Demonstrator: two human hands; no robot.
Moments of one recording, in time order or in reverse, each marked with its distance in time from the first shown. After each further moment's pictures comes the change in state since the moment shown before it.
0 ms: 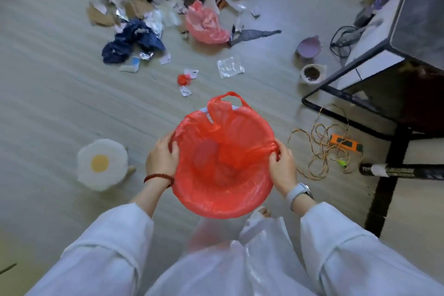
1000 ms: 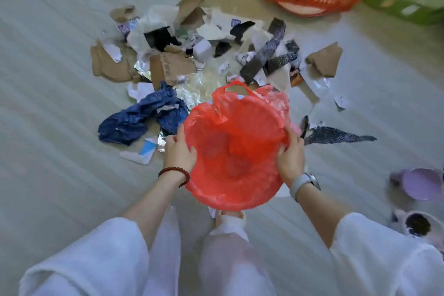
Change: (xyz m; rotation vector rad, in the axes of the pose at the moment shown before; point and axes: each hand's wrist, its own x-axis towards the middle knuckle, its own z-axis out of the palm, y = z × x) left_hand 0.704 -0.034 0.057 -0.047 -0.121 -0.216; right_hand 0.598 -0.335 0.337 -0.200 0.011 -0.177
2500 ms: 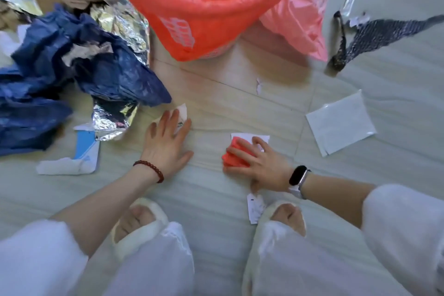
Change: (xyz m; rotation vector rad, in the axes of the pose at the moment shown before) left_hand 0.165 -0.205 0.202 0.785 -0.081 0.875; right_hand 0.007 0.212 0.265 -0.943 -0.589 -1.006
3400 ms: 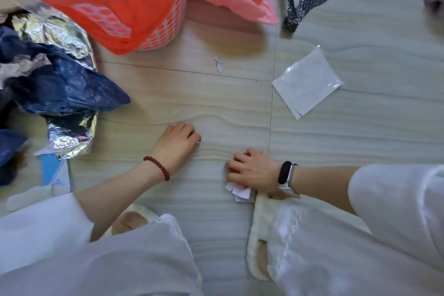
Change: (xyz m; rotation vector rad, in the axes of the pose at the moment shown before) left_hand 0.022 0.054 0.004 -0.048 0.109 0.555; right_hand -0.041 -0.047 0.033 0.013 0.079 -0.002
